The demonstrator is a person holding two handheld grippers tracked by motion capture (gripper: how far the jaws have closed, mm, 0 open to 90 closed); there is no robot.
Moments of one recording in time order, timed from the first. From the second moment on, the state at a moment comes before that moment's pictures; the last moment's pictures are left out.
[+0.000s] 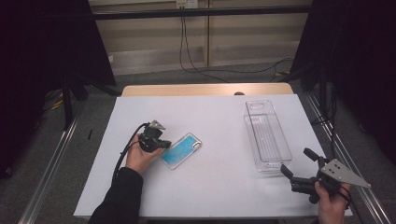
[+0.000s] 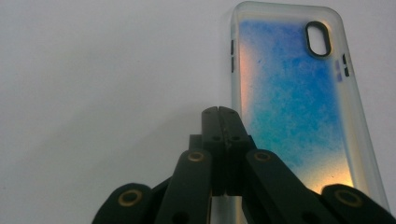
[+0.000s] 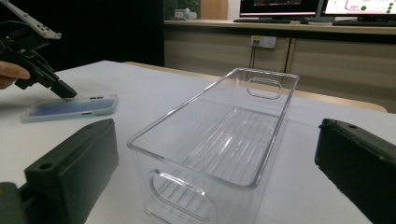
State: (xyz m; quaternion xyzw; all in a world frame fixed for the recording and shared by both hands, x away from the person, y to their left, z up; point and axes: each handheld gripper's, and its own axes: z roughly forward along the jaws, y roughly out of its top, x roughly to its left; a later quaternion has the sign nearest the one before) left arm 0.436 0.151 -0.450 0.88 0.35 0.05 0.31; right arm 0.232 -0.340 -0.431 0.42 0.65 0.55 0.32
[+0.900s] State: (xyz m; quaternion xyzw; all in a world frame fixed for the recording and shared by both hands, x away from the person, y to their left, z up) left arm 0.423 0.146 -0.450 0.88 0.36 0.08 0.30; right arm 0.232 -0.339 -0.431 0.42 0.65 0.54 0.33
